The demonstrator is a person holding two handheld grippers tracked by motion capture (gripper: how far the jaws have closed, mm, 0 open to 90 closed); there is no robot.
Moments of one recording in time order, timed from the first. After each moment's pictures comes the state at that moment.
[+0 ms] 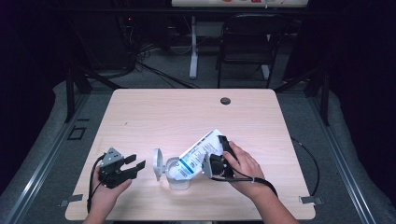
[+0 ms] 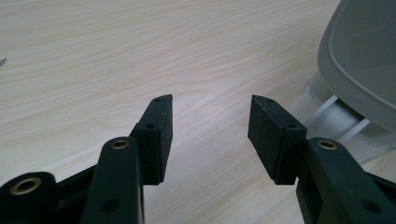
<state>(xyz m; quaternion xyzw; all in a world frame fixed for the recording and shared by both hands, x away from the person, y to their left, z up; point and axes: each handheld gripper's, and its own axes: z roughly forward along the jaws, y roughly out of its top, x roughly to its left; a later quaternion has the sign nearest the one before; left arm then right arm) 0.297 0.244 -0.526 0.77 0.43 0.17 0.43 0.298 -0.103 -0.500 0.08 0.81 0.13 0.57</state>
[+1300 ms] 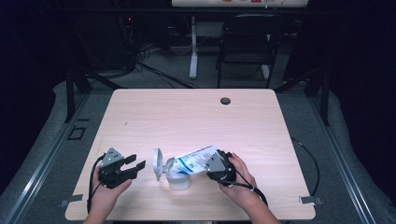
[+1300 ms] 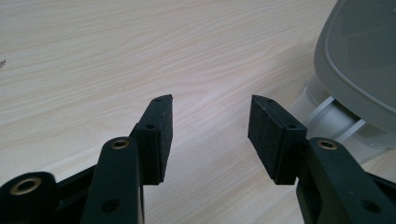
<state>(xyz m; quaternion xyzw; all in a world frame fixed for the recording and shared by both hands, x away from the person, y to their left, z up) 0.297 0.244 -0.526 0.77 0.43 0.17 0.44 0.293 -0.109 -0.526 0.26 0.84 0.25 0.41</state>
